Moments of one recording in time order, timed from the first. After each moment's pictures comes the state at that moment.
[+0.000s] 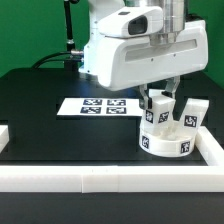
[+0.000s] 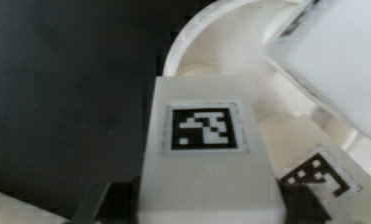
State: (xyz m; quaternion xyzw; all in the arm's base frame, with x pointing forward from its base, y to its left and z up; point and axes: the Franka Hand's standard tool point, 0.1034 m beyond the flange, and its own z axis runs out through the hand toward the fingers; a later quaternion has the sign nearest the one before) arm 0.556 0.059 0.084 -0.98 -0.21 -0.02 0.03
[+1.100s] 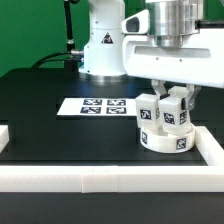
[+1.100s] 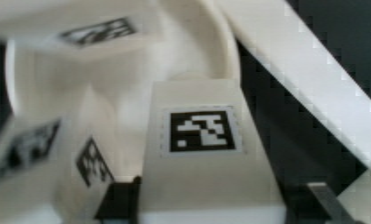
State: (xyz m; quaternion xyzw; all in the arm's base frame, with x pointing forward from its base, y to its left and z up) arm 0.553 0.101 0.079 -0.87 0.49 -0.01 0.05
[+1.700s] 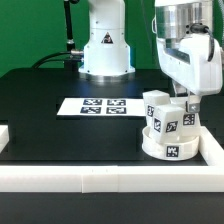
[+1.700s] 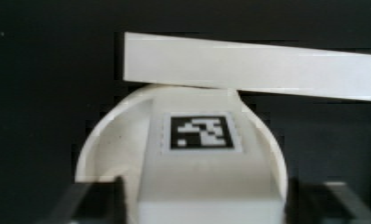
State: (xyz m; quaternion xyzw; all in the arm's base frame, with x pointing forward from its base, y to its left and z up) arm 0.550 0.113 0.077 -0.73 0.68 0.02 0.06
